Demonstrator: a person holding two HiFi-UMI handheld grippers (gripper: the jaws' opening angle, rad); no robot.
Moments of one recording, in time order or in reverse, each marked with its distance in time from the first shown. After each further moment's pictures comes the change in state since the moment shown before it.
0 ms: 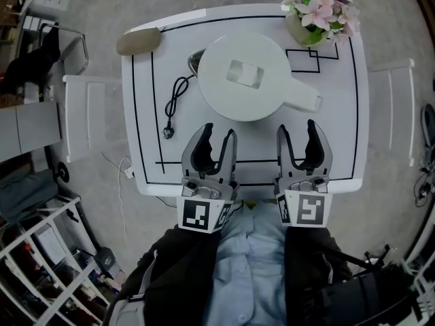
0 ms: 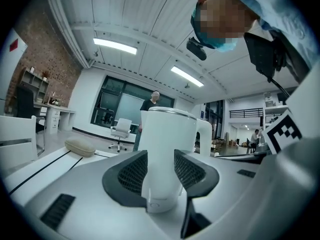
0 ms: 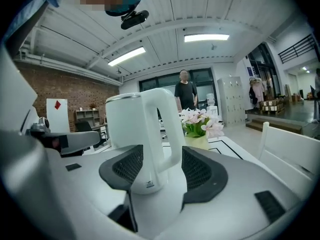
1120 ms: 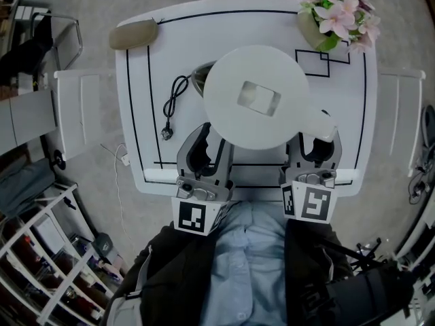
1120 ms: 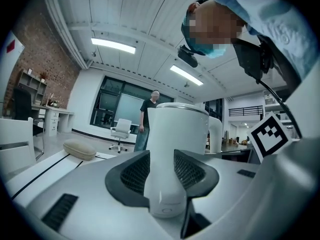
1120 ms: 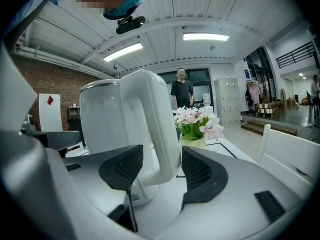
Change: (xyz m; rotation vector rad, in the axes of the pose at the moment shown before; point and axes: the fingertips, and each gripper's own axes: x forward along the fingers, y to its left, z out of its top) left arm 0.020 0.021 -0.002 0.023 0.006 -0.008; right arm 0.045 -0.024 0.005 -0.011 0.018 -0.064
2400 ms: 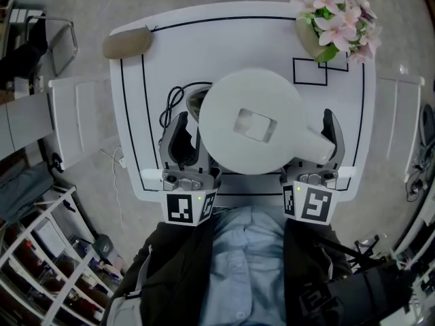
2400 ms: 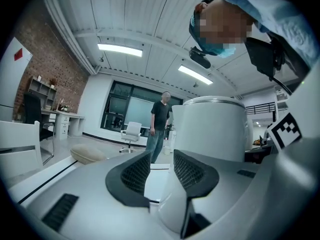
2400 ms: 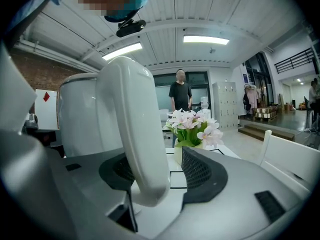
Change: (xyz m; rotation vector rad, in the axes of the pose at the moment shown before) left arm 0.032 0.054 0.005 -0.003 -0.024 0.129; right arm 0.025 -0.016 0.013 -0.022 -0.023 -0.039
